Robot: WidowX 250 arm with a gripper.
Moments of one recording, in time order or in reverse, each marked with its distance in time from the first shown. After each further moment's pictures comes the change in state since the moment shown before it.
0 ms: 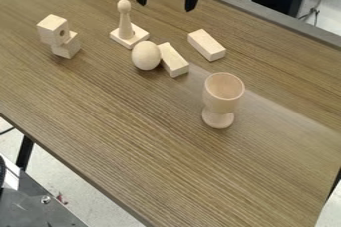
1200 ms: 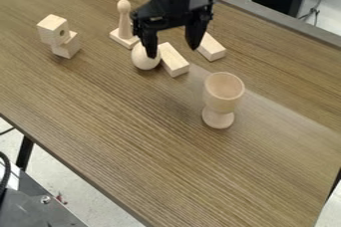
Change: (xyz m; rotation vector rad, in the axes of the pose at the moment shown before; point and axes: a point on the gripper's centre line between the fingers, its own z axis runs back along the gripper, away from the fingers) arm -0.030 -0.013 -0.060 -0.031 -0.045 0.431
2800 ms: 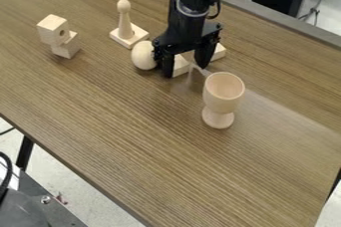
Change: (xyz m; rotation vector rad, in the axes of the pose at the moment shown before) arm 0.011 -0.024 -0.054 0.031 0.002 0.082
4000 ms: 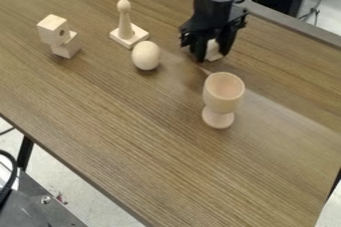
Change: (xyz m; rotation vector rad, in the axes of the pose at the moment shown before) arm -0.003 -0.045 0.027 -0.089 -0.012 0.001
